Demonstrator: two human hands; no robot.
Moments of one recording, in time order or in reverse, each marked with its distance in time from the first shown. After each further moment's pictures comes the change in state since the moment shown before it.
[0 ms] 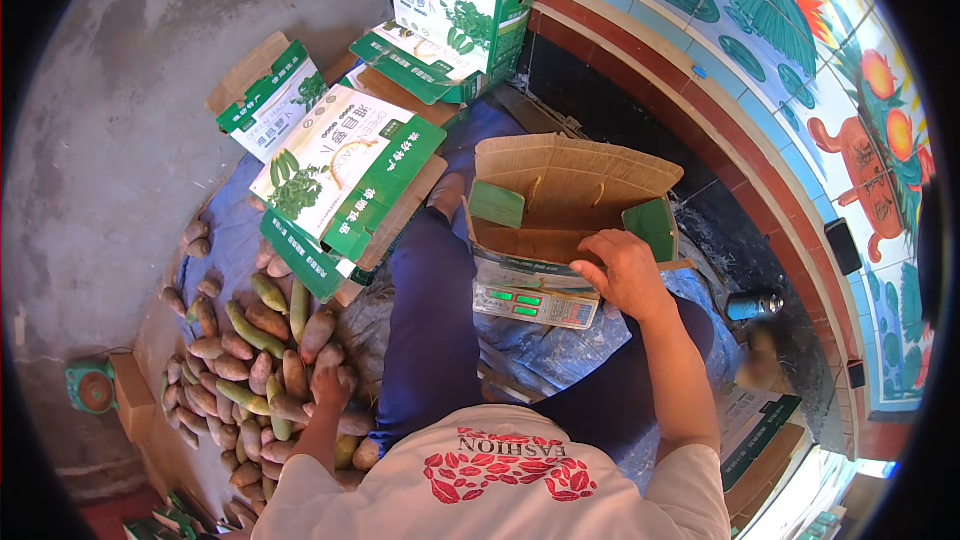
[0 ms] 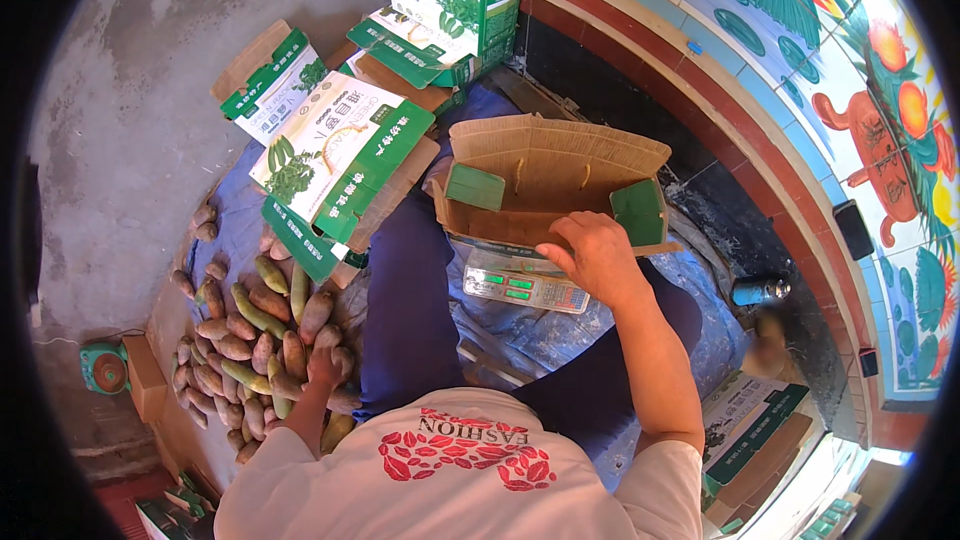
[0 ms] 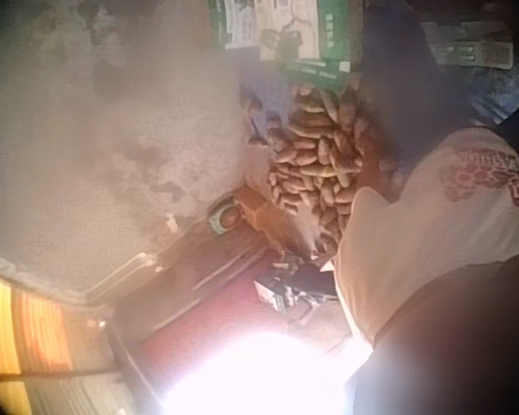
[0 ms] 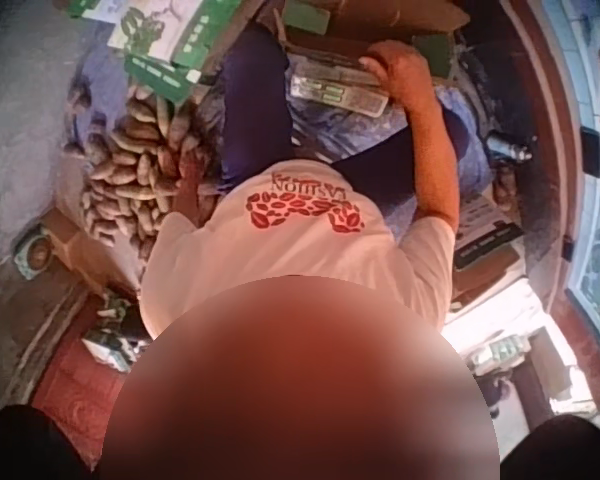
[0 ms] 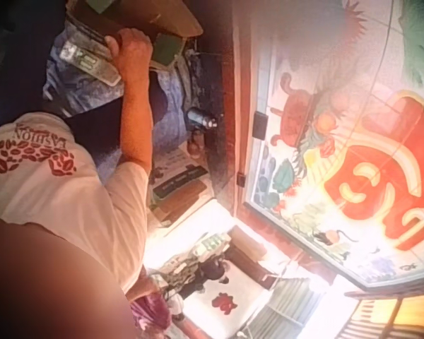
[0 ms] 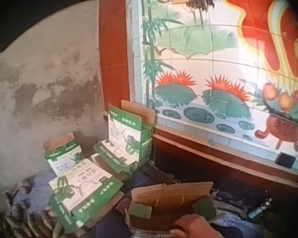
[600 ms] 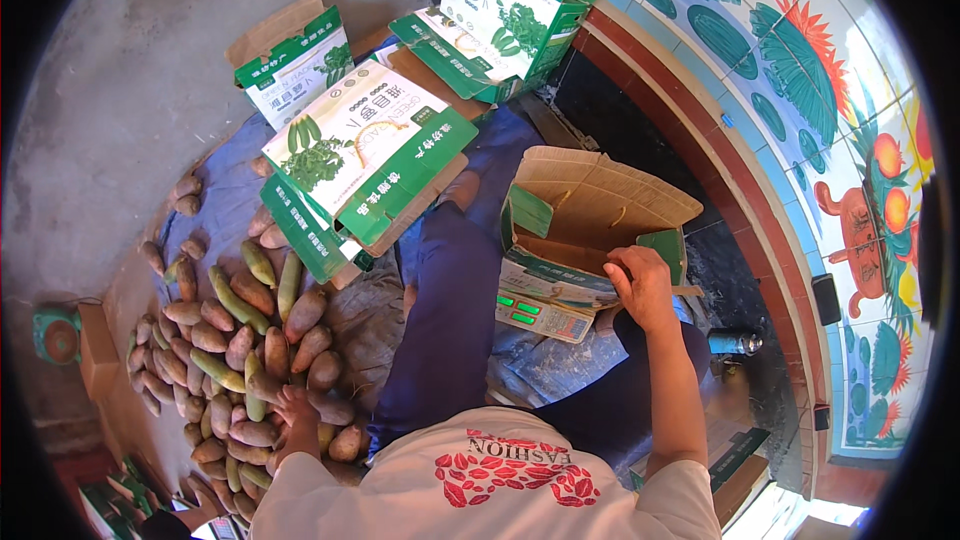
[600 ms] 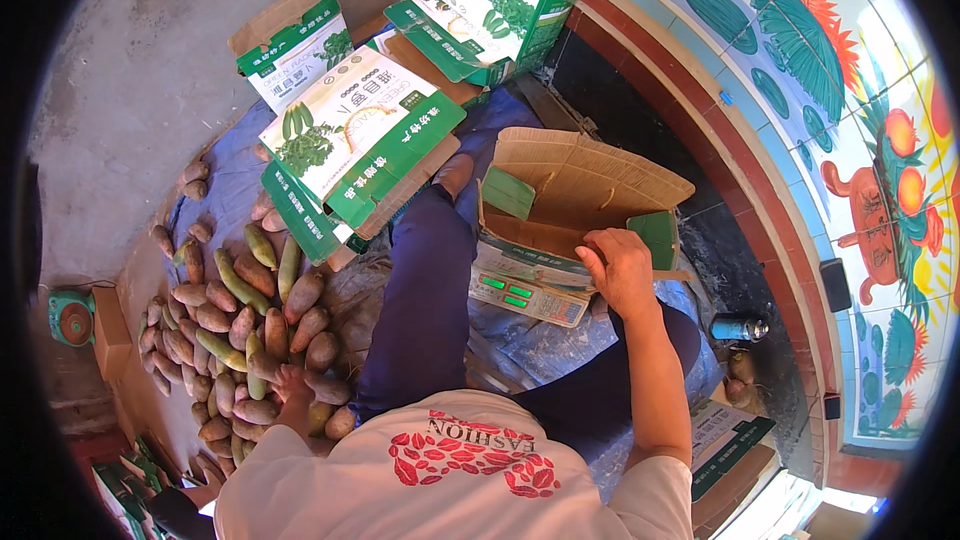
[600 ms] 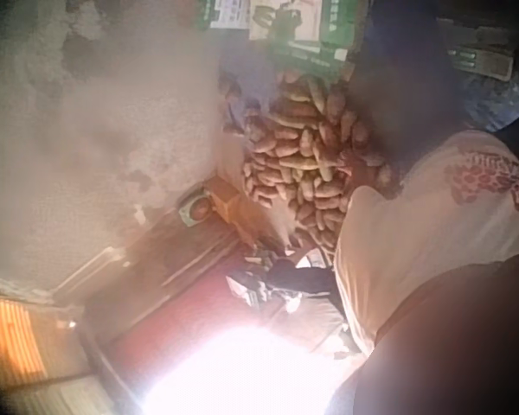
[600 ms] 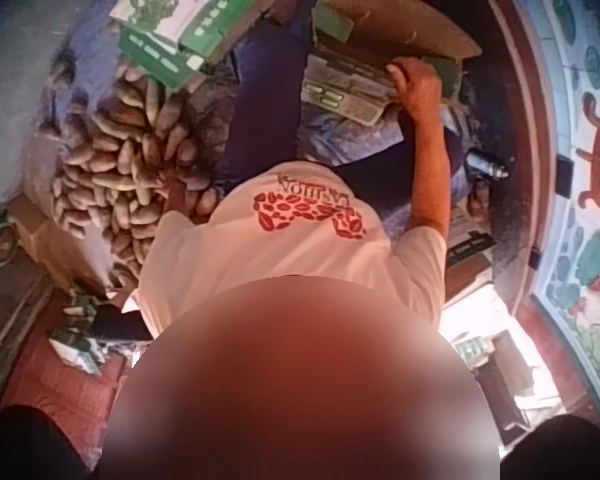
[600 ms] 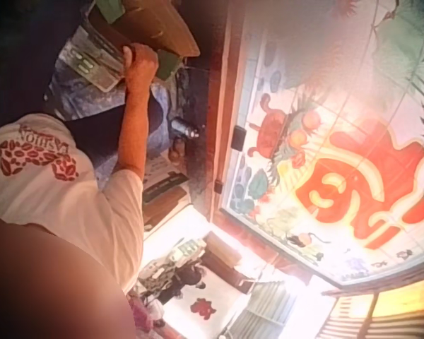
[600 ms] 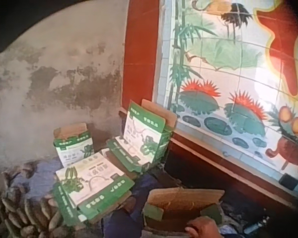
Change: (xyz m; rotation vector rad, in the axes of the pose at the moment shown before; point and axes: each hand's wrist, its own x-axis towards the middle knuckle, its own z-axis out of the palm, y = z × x) left_hand -0.061 -0.038 0.009 0.237 -0.373 -0.435; right_hand 0.010 -0.001 0.014 -0.060 0.057 0.053
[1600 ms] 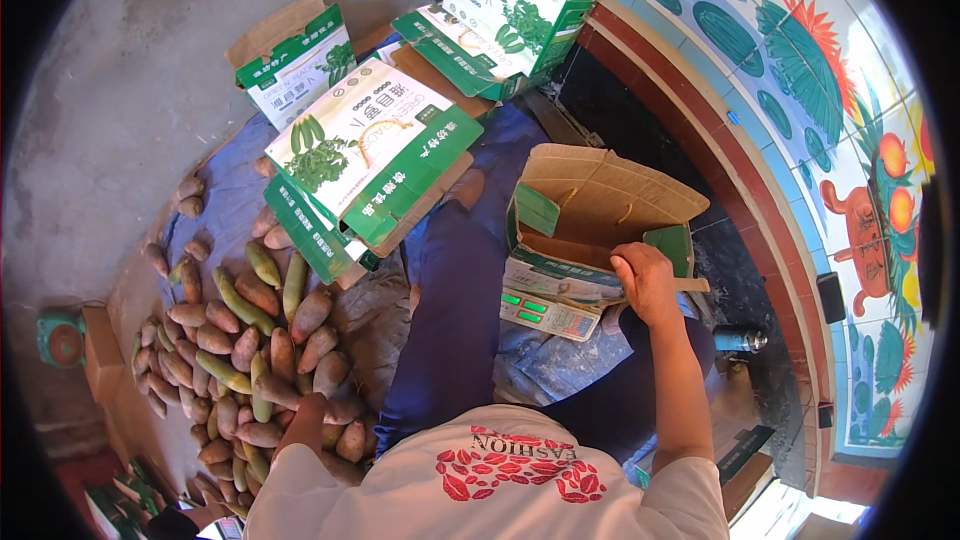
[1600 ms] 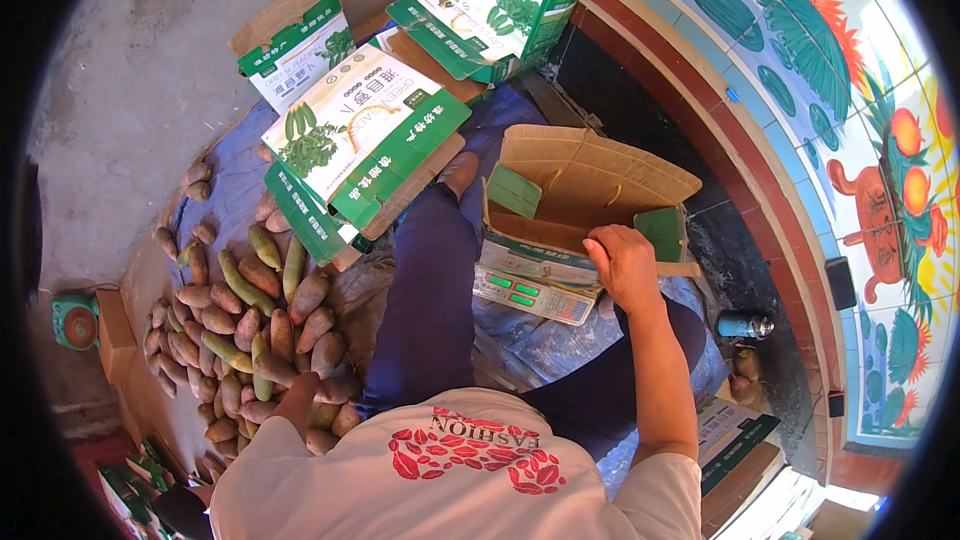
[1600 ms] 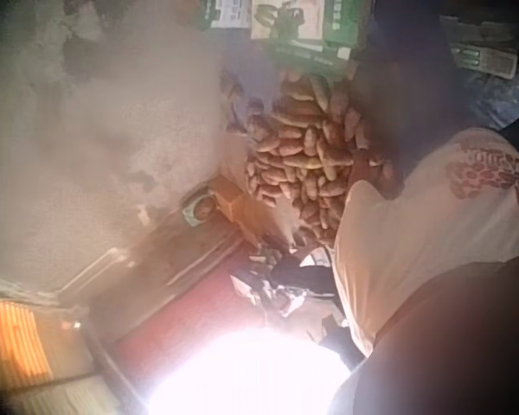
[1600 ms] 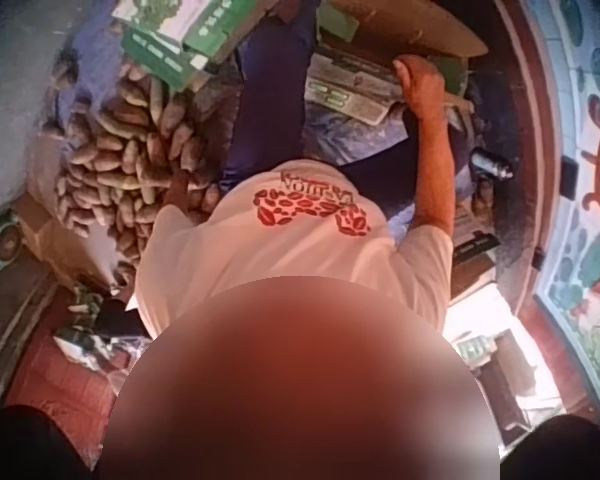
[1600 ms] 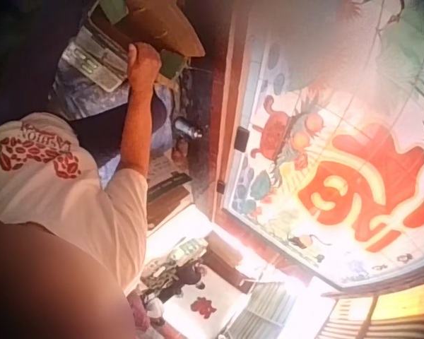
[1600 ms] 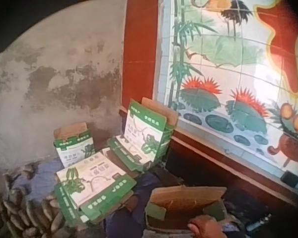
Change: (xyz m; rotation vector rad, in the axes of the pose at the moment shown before) left_hand 0.051 0.008 -0.001 0.094 -0.149 0.158; right_hand 0.007 0.002 0.008 0.016 0.000 -0.025
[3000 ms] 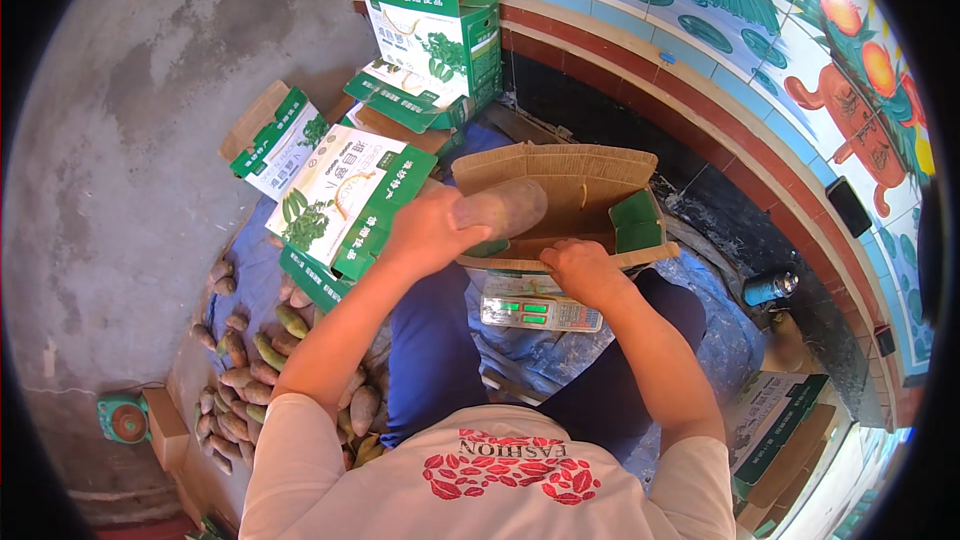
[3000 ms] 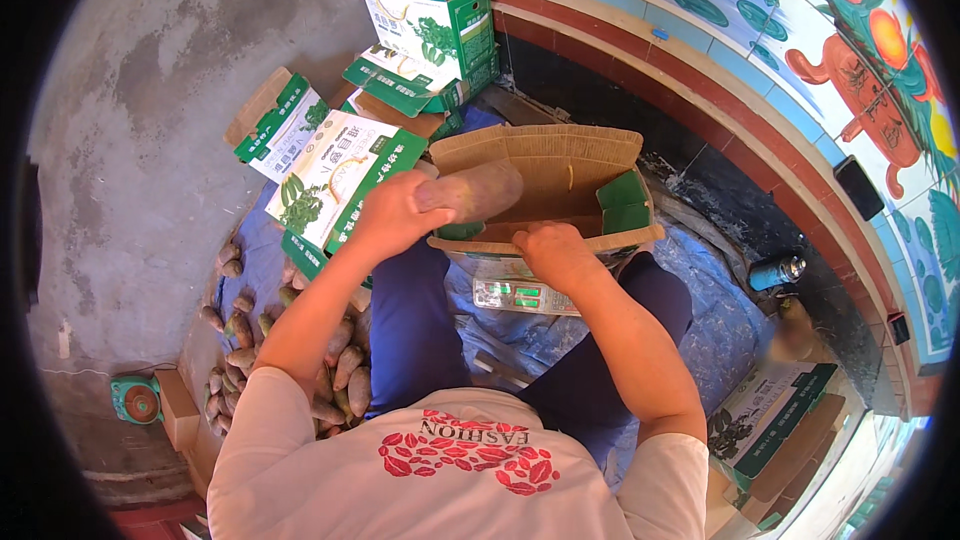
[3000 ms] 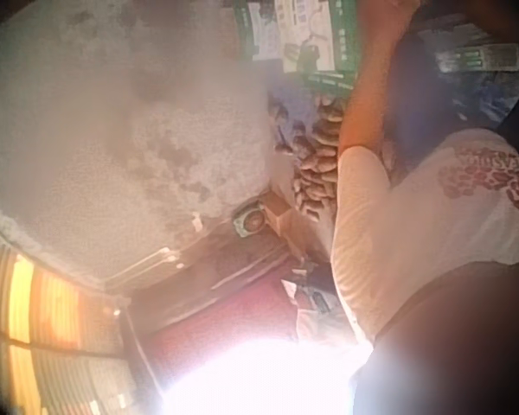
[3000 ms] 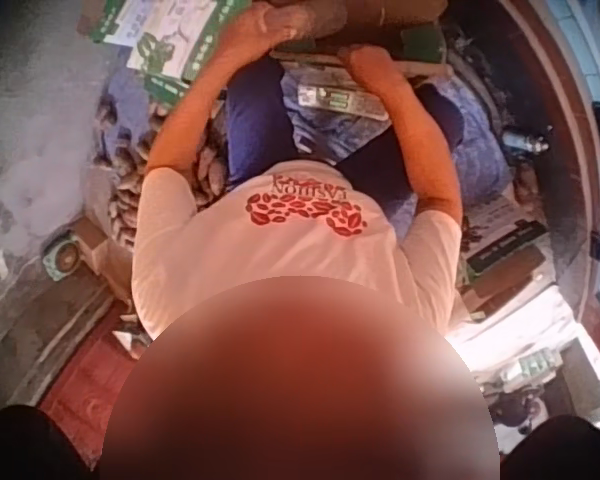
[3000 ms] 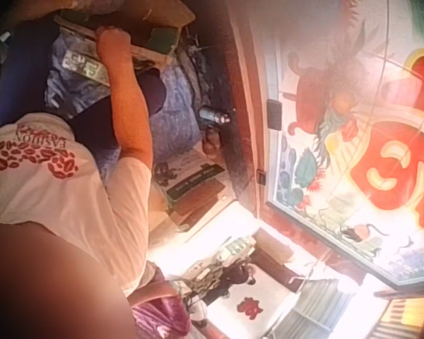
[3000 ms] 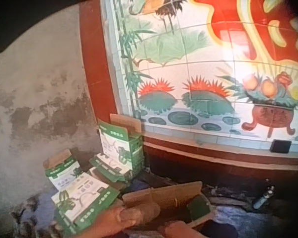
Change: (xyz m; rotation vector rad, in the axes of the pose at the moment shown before) left_hand -0.308 0.272 -0.389 -0.440 0.944 1.156; right_hand -0.021 0.009 0.019 -0.160 -0.335 -0.020
